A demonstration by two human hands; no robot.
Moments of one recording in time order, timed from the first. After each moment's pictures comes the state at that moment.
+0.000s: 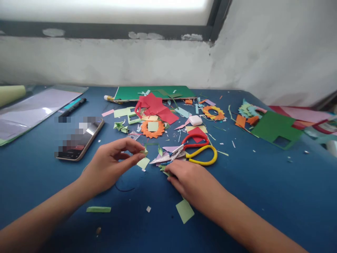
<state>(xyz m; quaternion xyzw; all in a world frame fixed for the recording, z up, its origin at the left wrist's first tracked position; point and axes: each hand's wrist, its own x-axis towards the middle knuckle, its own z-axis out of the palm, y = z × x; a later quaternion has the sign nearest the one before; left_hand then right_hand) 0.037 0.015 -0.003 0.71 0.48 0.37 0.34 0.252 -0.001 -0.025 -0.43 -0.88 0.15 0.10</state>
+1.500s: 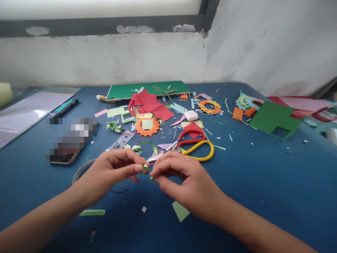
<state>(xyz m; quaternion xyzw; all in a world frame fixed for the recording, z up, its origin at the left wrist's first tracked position) 0.049 0.011 -0.006 0.49 0.42 0.32 0.69 0.245 -0.012 -0.013 -0.40 -0.72 0.42 0.38</state>
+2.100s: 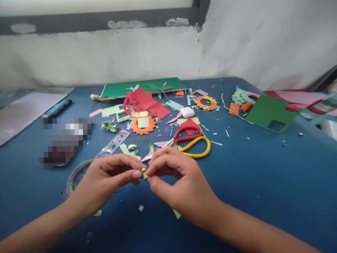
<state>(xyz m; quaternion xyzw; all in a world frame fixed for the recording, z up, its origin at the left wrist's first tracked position) 0.059 -0.001 -0.005 0.46 0.45 0.36 0.68 0.235 -0.020 -0.012 -0.42 -0.65 0.43 0.47</state>
